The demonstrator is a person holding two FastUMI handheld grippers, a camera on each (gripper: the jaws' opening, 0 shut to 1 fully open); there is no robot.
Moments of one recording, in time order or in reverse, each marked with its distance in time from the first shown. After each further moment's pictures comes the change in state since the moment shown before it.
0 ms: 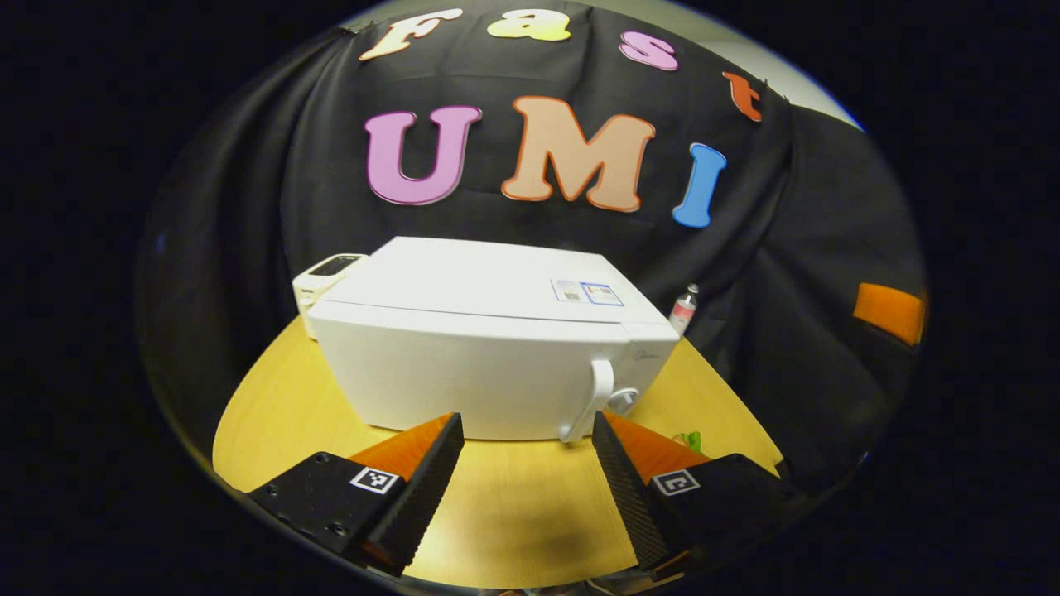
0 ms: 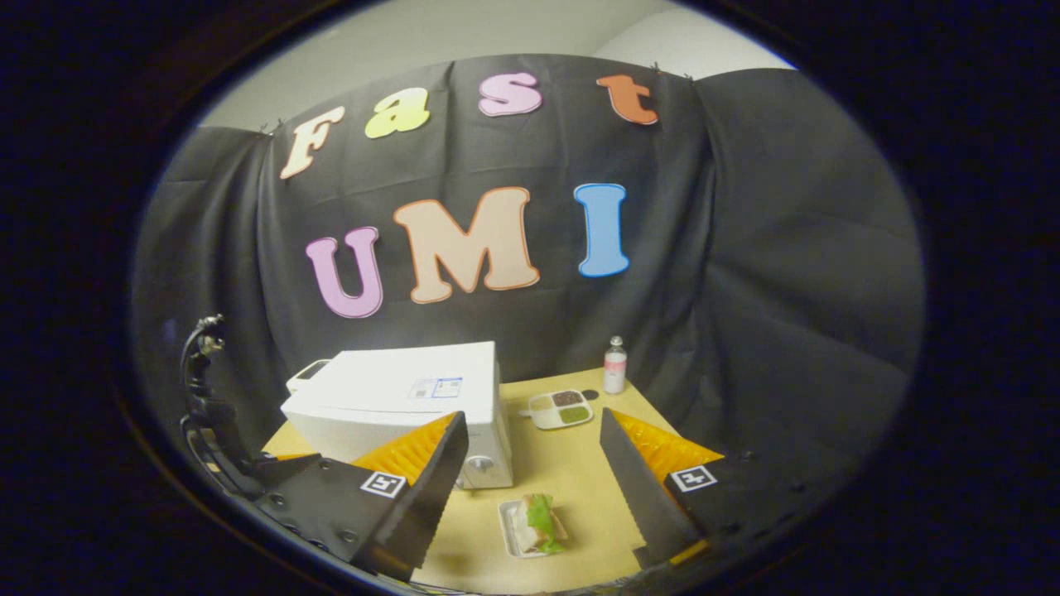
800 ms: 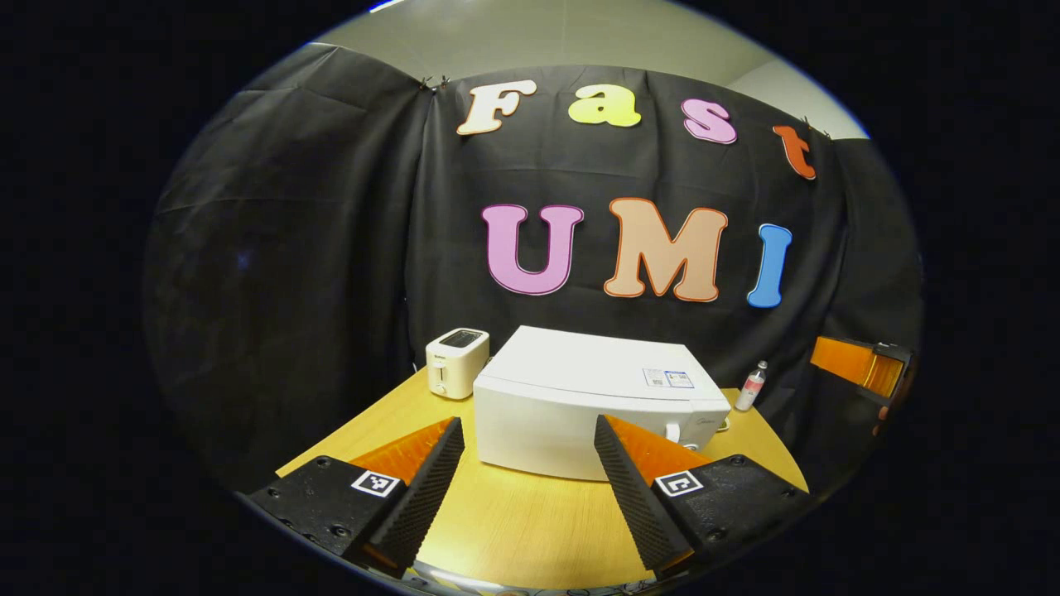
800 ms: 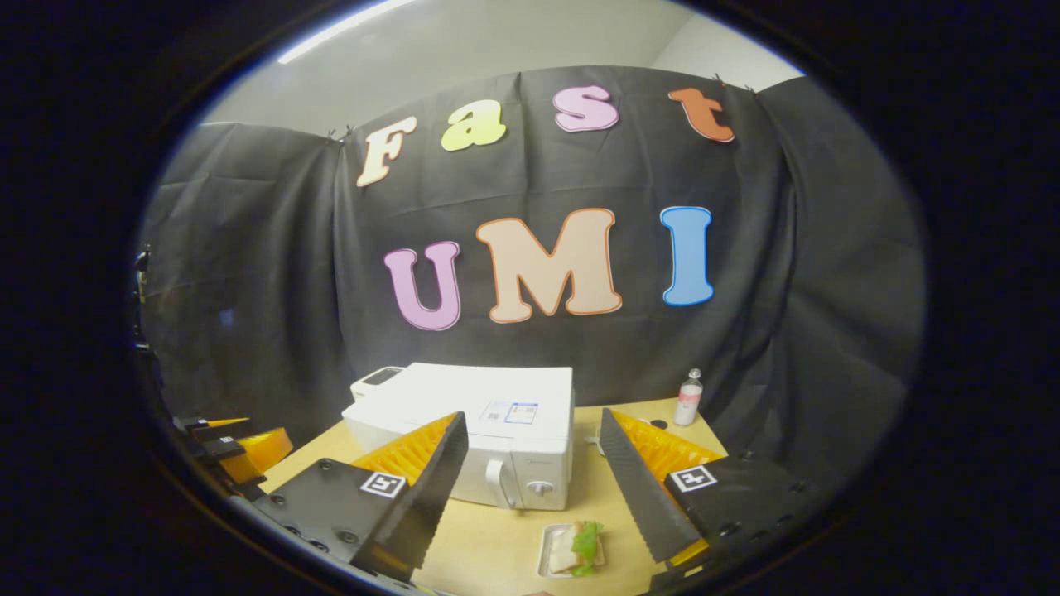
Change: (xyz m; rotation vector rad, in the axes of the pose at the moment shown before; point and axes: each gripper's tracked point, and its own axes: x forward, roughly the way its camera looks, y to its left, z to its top) left arm -0.138 0.084 0.074 -0.052 -0.310 0.360; right arm 0.017 0.082 0.027 -0.065 -0.069 0.302
